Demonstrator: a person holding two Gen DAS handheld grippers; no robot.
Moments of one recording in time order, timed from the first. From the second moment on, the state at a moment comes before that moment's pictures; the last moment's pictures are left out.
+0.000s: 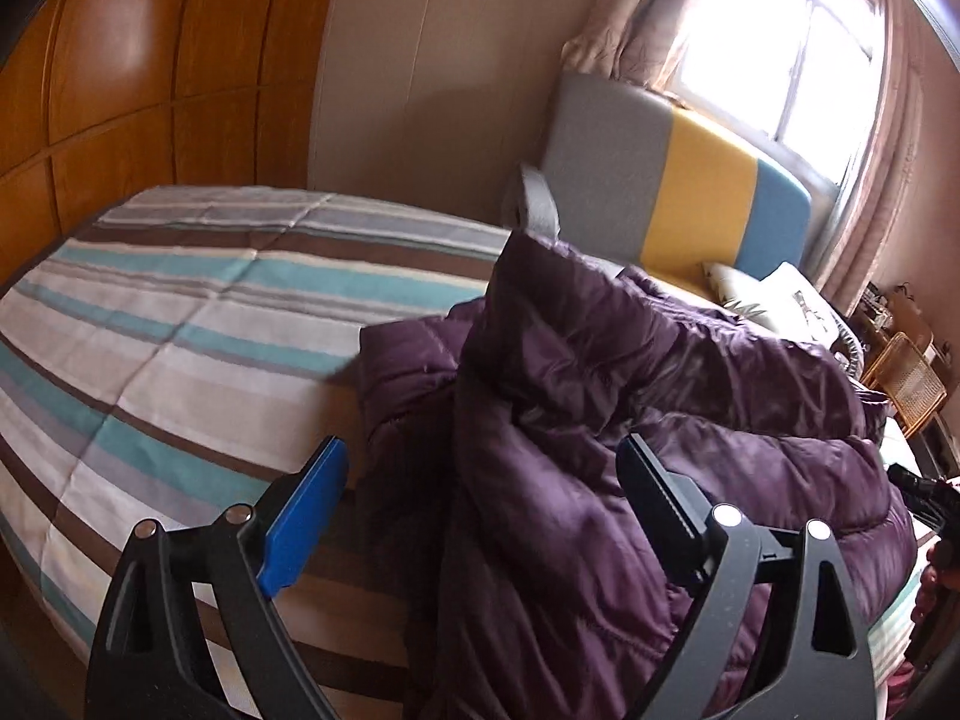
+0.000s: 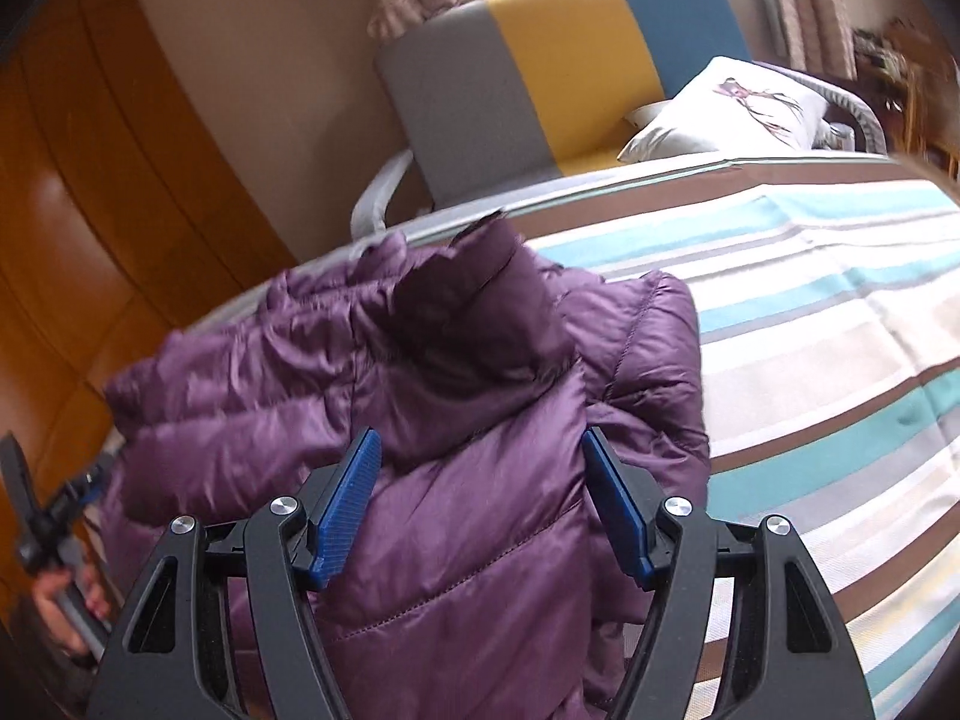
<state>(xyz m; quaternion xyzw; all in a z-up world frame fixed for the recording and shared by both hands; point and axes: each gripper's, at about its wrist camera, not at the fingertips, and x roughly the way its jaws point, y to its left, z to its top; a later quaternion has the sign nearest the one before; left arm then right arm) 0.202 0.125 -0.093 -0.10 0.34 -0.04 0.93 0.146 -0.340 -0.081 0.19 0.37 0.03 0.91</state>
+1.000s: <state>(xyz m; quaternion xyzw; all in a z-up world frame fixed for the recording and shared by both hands) 0.120 0.102 -0.105 -0.10 0.37 -0.19 0.90 0.062 -0.349 -0.102 0.24 0.41 0.16 0.87</state>
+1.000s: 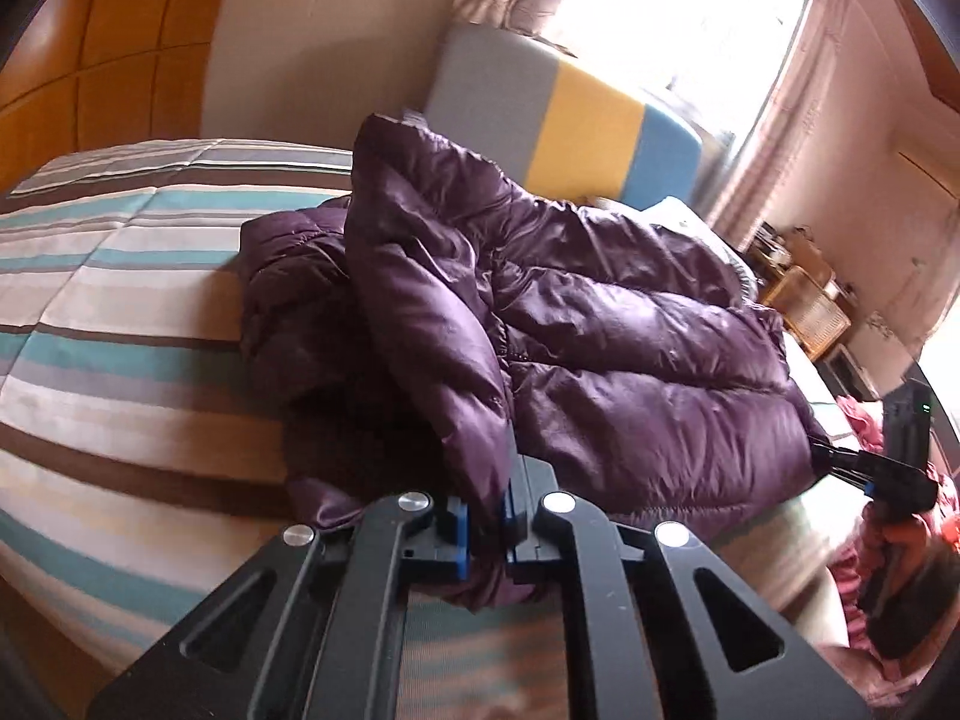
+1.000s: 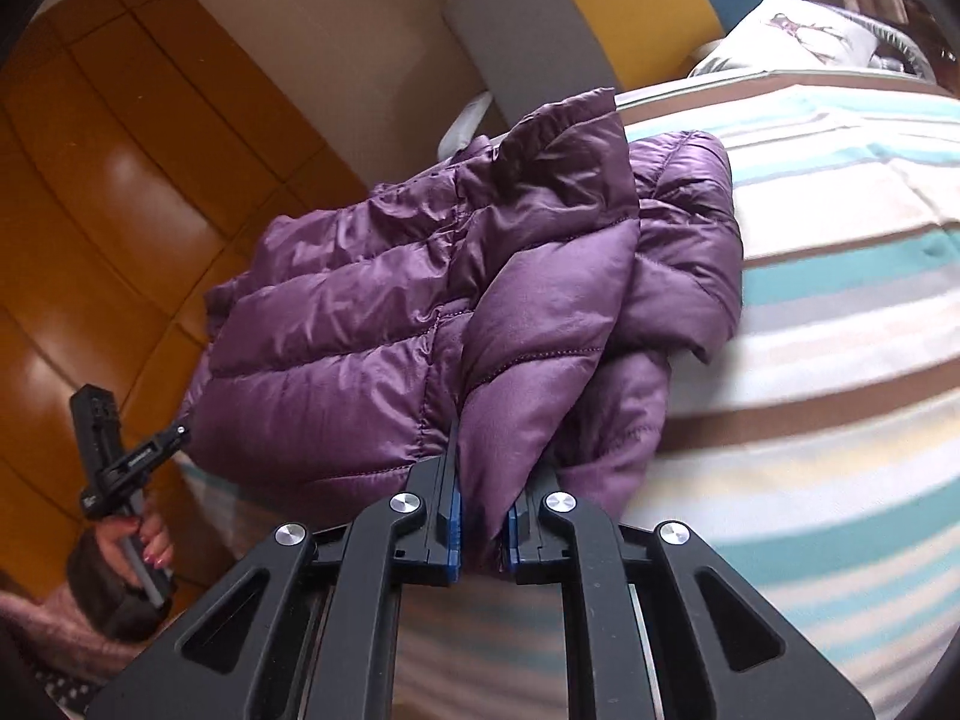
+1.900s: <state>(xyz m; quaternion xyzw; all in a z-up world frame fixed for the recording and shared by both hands) 0.182 0.017 -0.078 0.06 0.40 -0.17 0.90 0.147 -0.330 -0.070 0.07 0.44 0.02 0.90</state>
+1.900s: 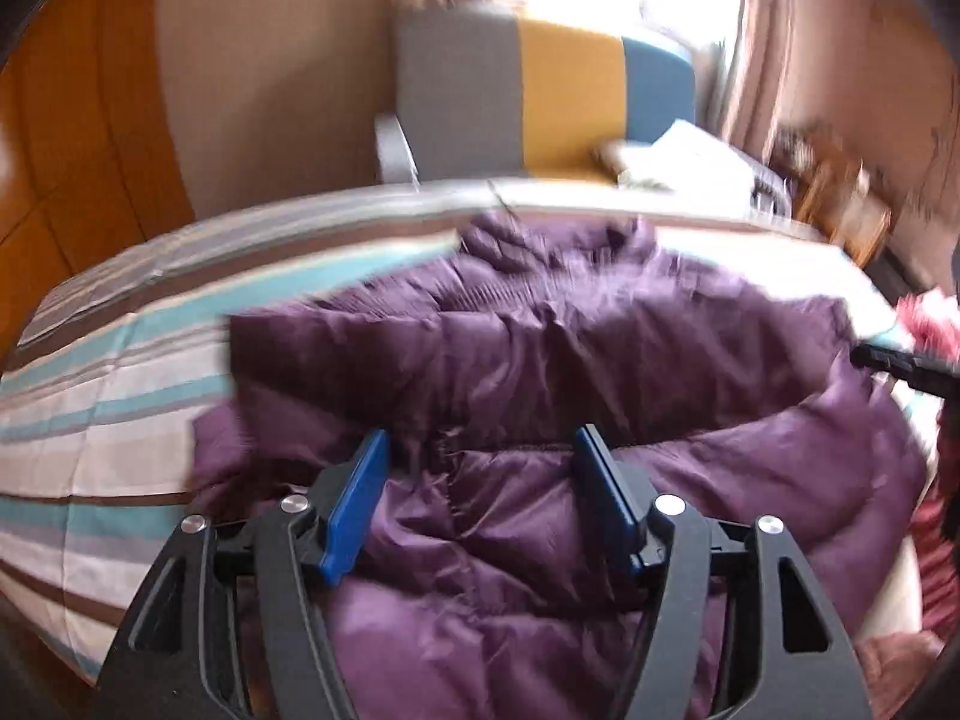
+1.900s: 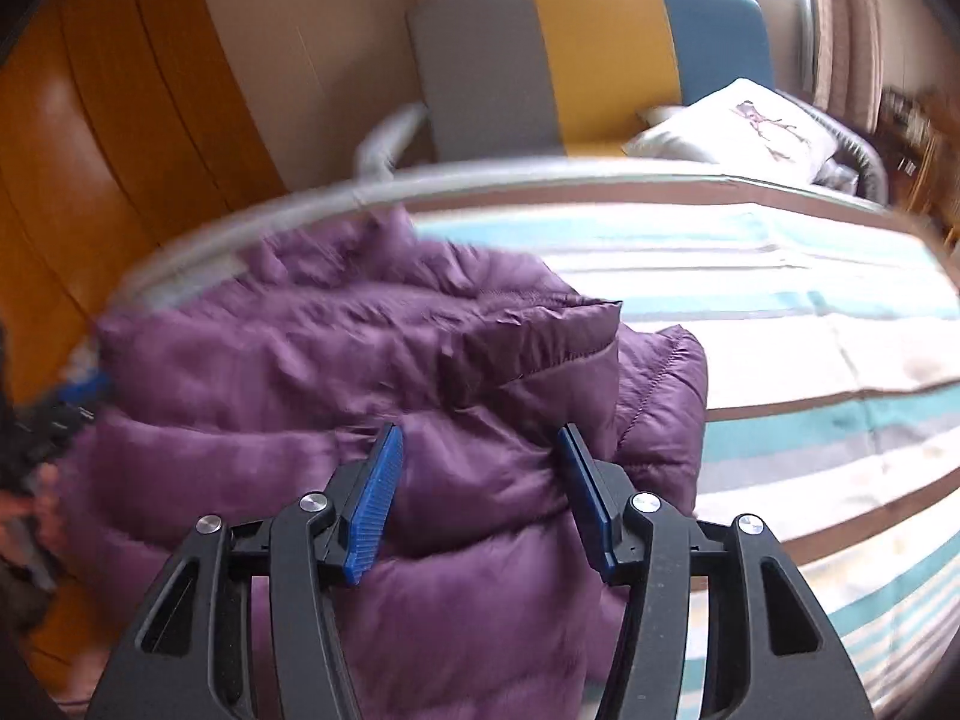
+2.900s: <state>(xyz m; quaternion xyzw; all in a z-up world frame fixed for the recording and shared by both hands) 0.286 -0.001 -0.092 0.05 0.40 -0.09 0.91 0.240 -0.332 -0.081 0.06 0.42 -0.04 0.90</state>
